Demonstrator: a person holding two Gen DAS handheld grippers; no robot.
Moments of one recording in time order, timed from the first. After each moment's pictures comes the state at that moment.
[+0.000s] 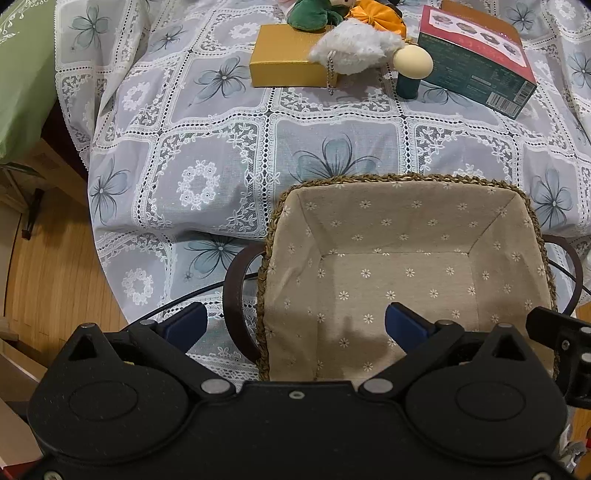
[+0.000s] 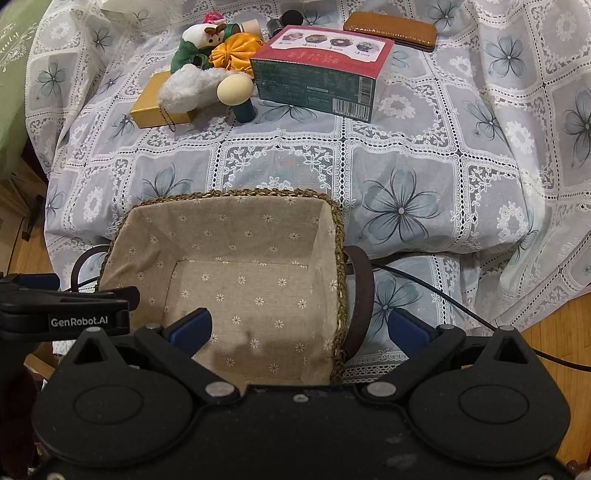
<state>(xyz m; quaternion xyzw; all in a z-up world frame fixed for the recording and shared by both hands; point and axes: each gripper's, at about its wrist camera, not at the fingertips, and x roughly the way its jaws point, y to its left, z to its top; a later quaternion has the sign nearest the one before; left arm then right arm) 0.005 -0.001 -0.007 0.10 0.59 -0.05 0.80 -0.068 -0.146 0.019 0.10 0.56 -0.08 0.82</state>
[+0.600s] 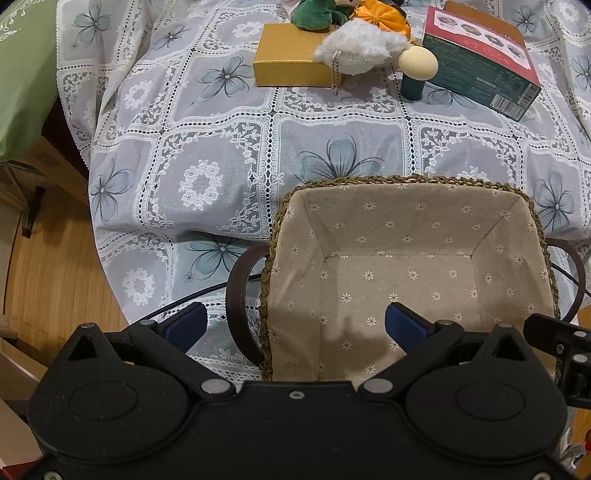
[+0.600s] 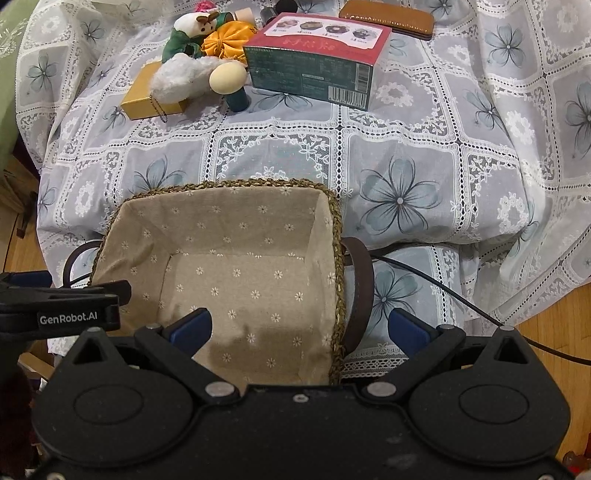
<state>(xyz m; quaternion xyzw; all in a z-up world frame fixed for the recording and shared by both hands) 0.008 0.000 -0.009 0.09 0.59 -0.05 0.80 -0.063 -0.143 0.012 0.10 0.57 -0.09 0.81</state>
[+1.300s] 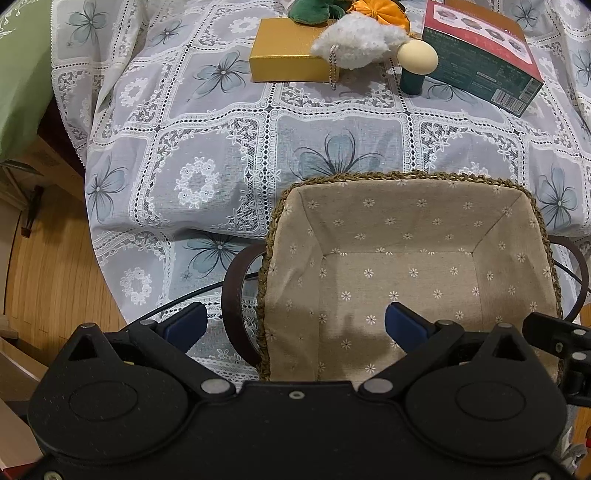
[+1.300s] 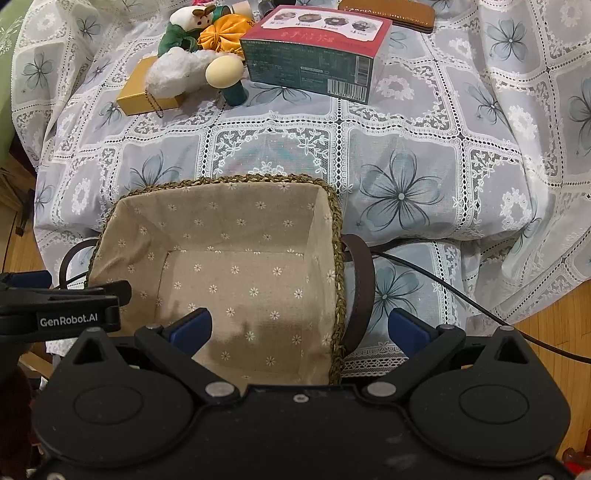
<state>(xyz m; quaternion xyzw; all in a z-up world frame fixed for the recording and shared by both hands) 0.010 -0.001 -0.012 0.10 0.59 -0.05 0.80 -0.060 -0.143 0.008 0.10 0.58 -0.09 0.80</state>
